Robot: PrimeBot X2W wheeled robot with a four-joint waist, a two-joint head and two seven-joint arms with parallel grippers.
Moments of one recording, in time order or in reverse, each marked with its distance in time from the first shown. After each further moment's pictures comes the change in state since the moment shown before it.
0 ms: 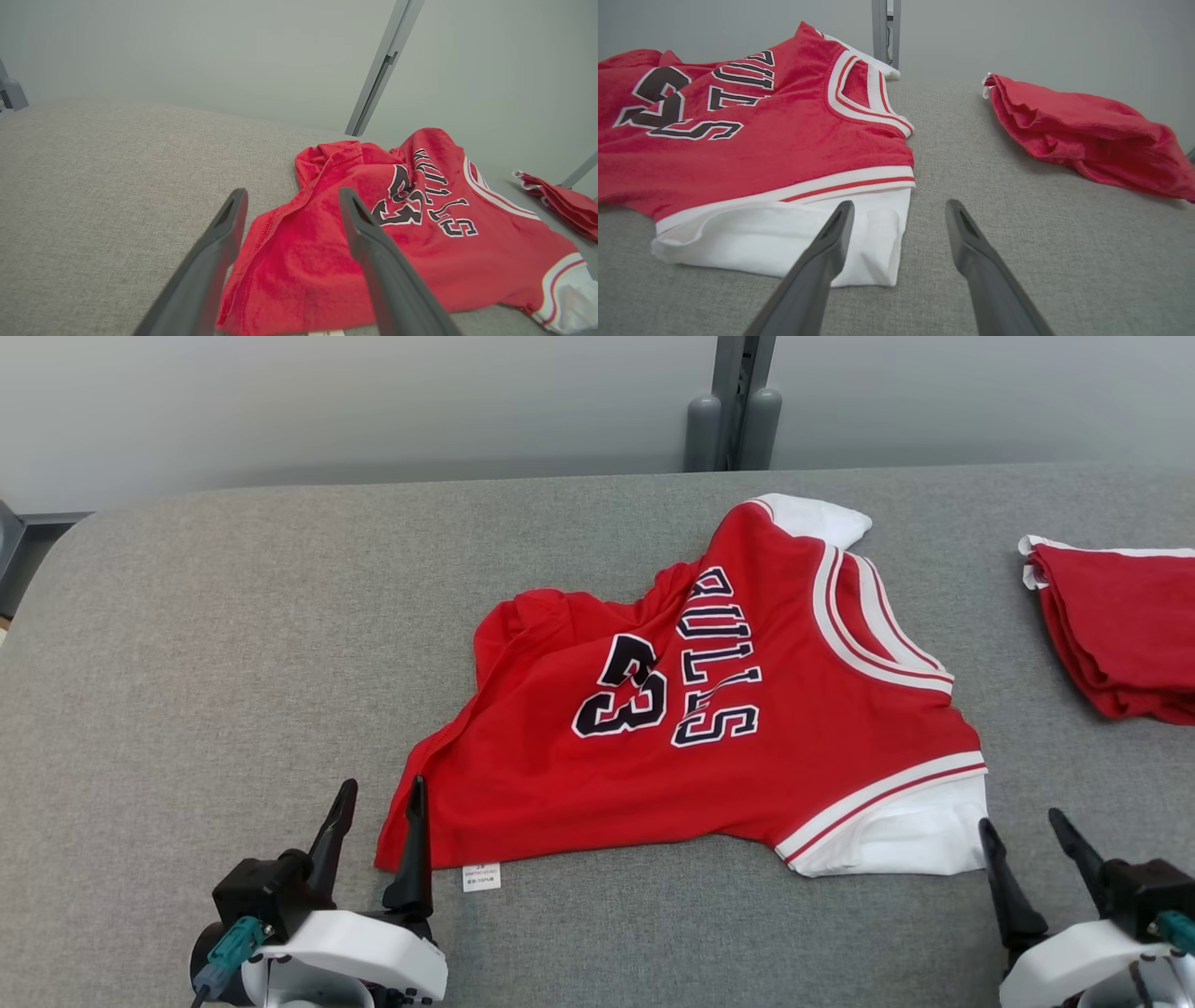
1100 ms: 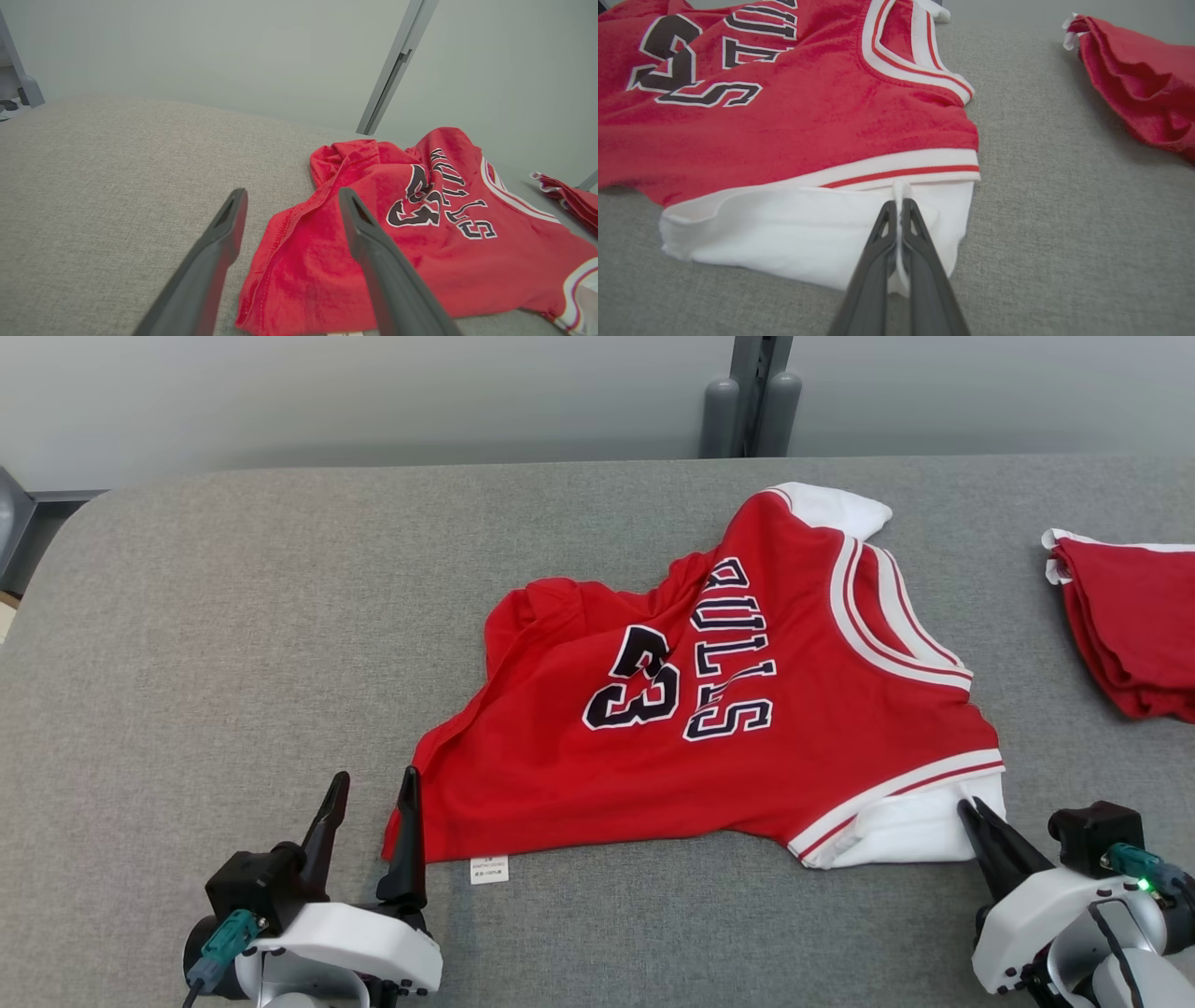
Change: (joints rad) left arm -0.014 0.012 -0.006 0.001 -0.012 0.016 -0.005; right arm -0.131 -0.086 0.197 0.083 0.176 0.000 0.163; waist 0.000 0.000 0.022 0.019
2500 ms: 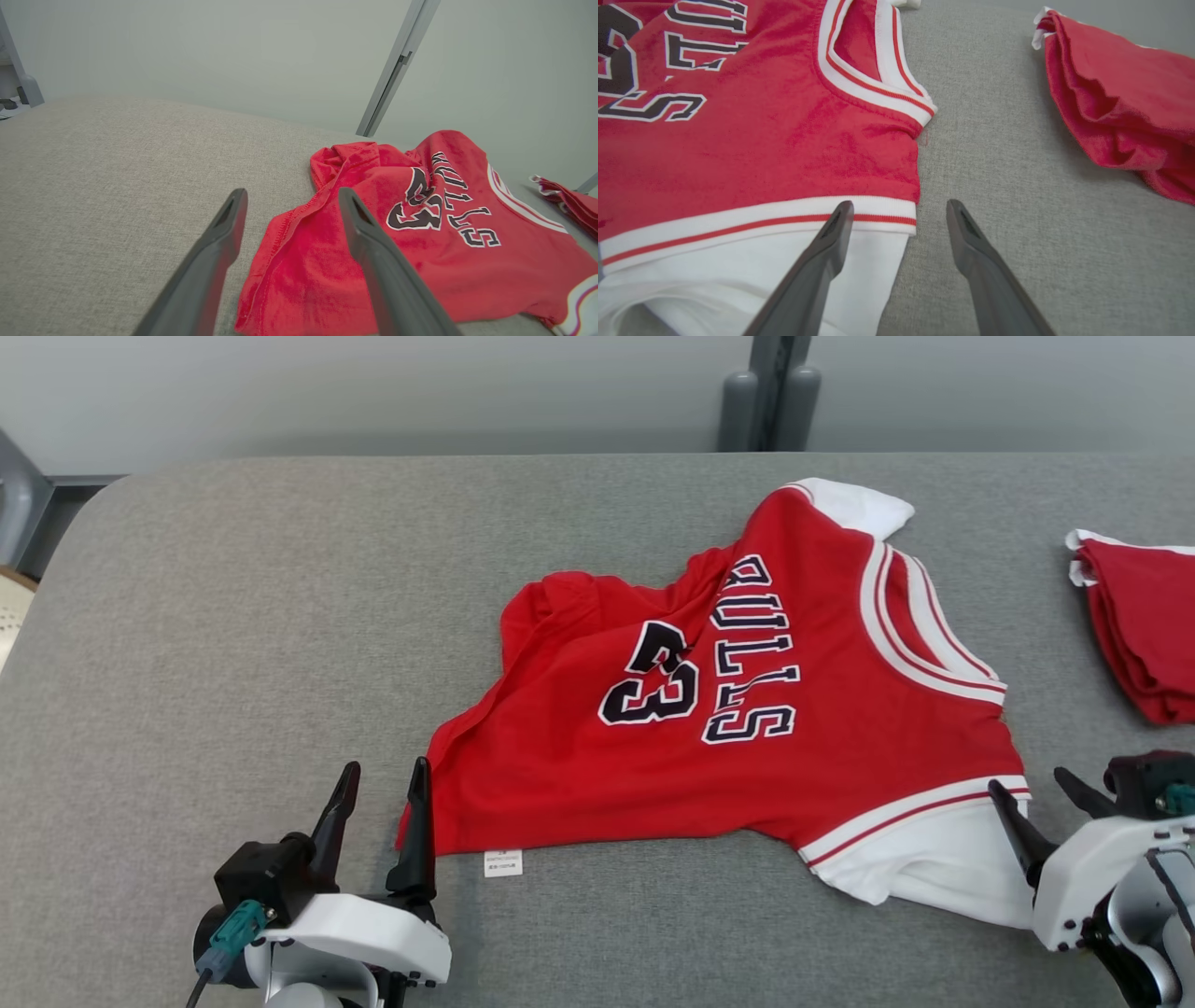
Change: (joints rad) left arm -0.022 0.002 -0.025 0.002 -0.016 0.004 -0.005; right arm -0.011 -0.076 -0.059 -0.079 0.034 0.000 0.185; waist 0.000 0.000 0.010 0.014
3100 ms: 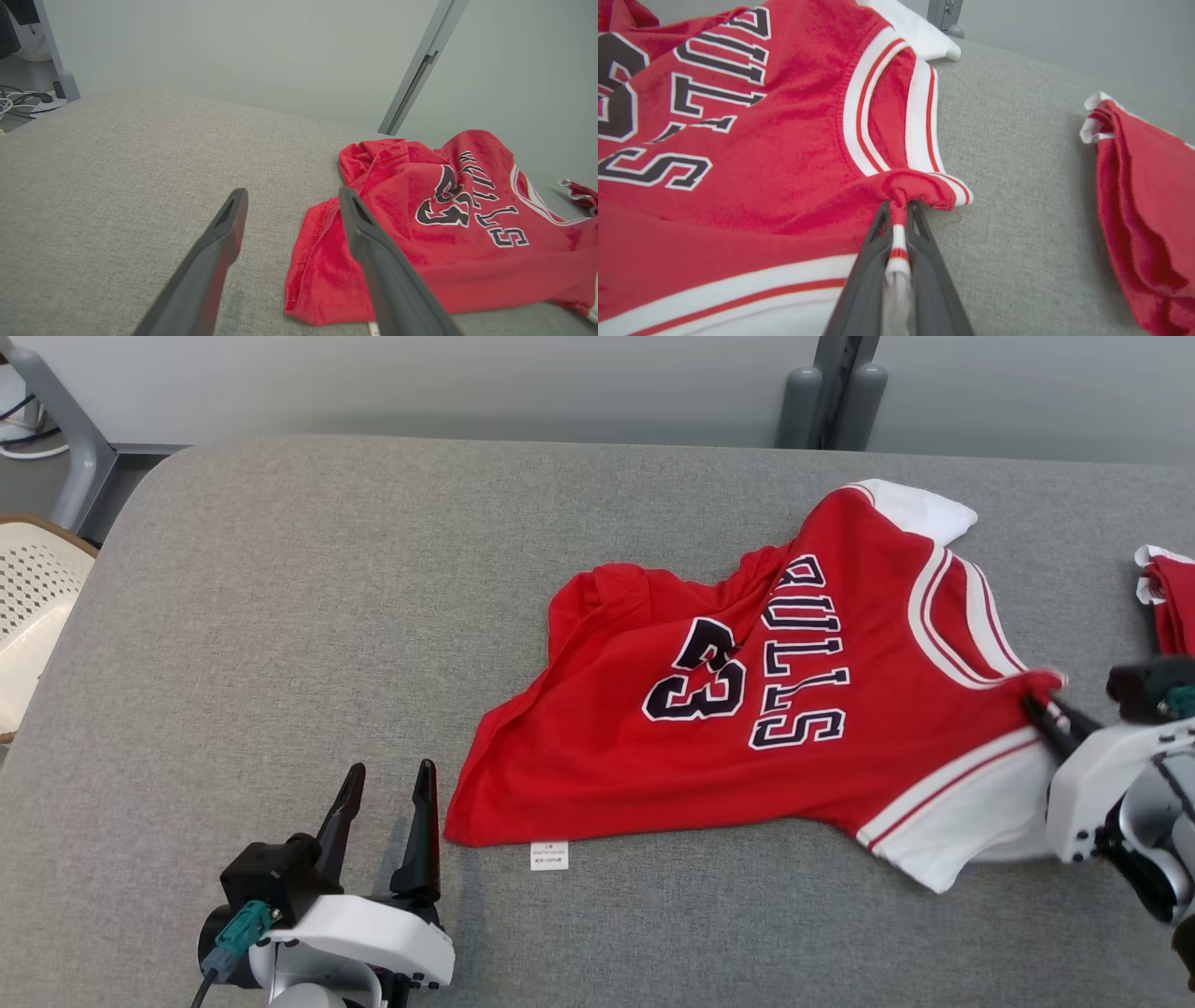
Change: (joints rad) left arm -0.006 -0.001 -0.012 0.016 -0.004 -0.003 -0.009; right arm -0.300 -0.122 0.295 0.246 0.156 0.000 -0.048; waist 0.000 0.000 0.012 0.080
